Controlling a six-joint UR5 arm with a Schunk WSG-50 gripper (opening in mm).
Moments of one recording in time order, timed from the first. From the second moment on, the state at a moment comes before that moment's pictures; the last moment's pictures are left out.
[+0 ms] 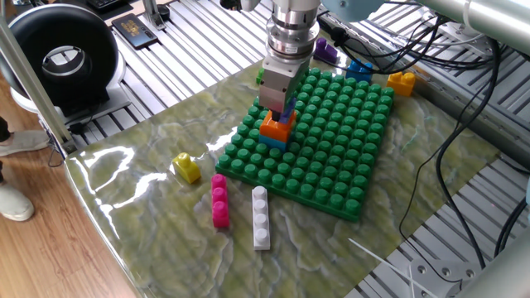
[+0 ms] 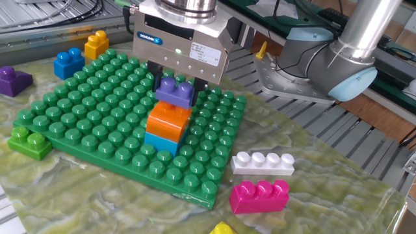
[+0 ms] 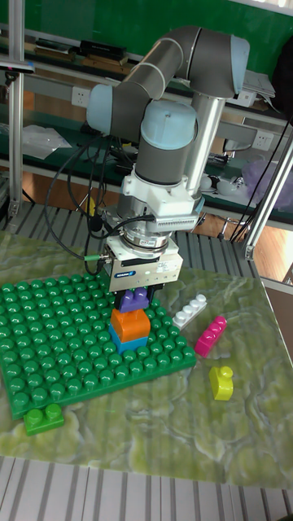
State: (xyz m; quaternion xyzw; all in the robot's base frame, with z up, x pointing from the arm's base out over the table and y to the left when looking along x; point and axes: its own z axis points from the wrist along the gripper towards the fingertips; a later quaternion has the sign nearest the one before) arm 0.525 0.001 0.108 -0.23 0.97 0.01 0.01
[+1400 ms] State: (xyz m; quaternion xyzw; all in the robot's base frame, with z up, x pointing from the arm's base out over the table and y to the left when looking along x) arm 0.526 0.001 0.103 -0.22 0.97 0.01 0.01
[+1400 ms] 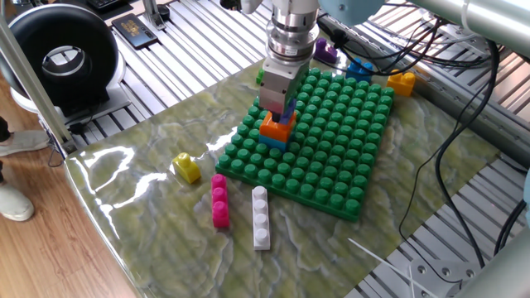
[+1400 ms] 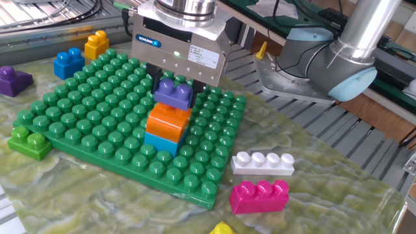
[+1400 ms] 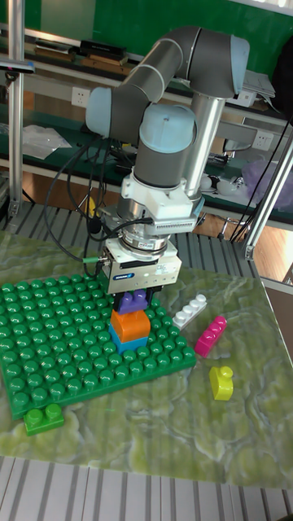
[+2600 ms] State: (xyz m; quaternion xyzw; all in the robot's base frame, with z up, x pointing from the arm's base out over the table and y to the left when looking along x) arm 0.522 0.002 0.094 -0.23 0.97 0.01 0.00
